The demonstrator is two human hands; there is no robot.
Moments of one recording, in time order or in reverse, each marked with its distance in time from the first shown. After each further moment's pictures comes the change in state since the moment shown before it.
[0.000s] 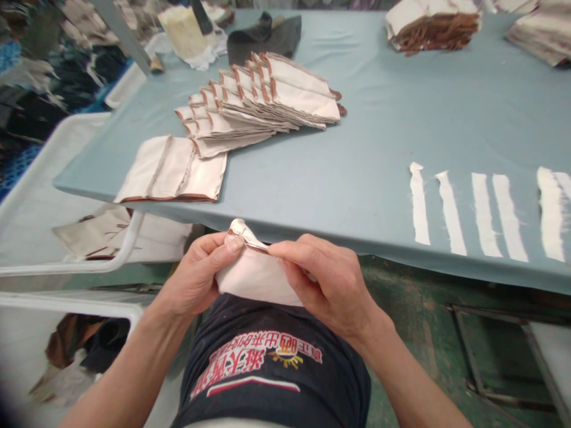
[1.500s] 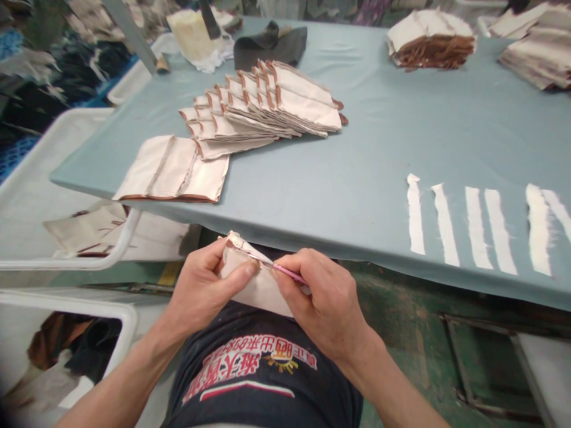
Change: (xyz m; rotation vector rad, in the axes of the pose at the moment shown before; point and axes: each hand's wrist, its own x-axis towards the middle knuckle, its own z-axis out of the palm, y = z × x) left_hand -0.012 -0.002 0.009 0.656 0.111 0.376; right_hand -0.006 -0.015 0.006 -0.081 -0.006 0.151
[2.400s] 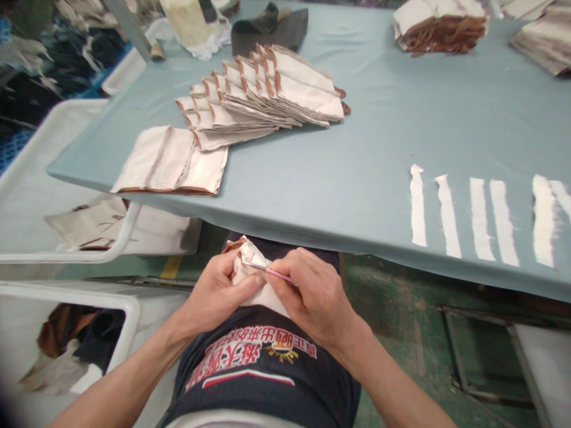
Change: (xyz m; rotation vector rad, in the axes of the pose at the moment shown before) left_hand -0.010 -0.020 0.011 -0.201 -0.158 -0.105; right_hand -0.009 0.006 0.010 0.070 -0.010 -0.075
